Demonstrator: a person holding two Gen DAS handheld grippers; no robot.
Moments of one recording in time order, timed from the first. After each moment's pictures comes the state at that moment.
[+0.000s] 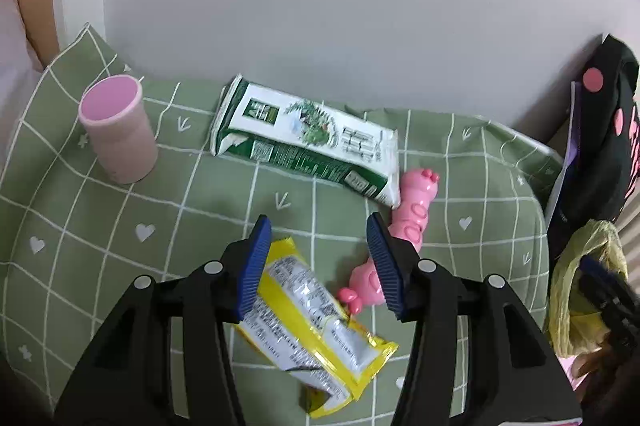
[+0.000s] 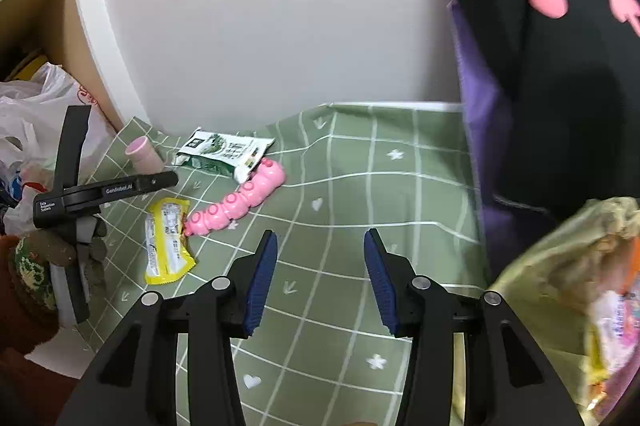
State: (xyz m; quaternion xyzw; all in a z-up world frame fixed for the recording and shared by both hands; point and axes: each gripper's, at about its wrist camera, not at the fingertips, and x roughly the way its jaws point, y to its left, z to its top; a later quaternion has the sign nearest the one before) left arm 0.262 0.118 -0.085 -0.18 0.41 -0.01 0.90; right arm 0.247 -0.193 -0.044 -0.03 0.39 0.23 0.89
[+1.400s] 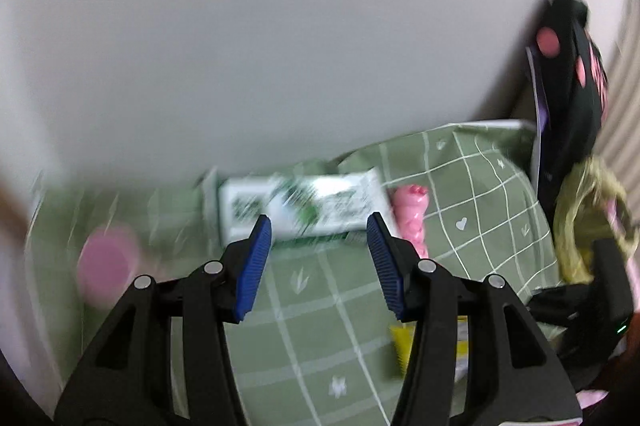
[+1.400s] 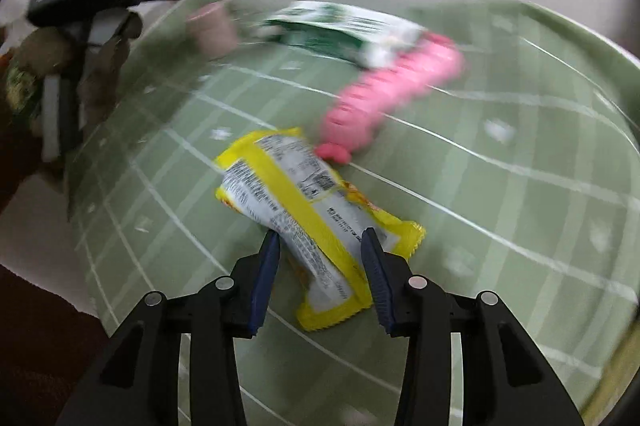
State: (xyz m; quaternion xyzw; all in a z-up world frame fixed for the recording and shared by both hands) left arm 0.319 0.126 -0.053 -0.02 0.39 -0.14 0.91; right arm 0.232 -0.098 -0.125 -0.11 0.49 0.33 0.80
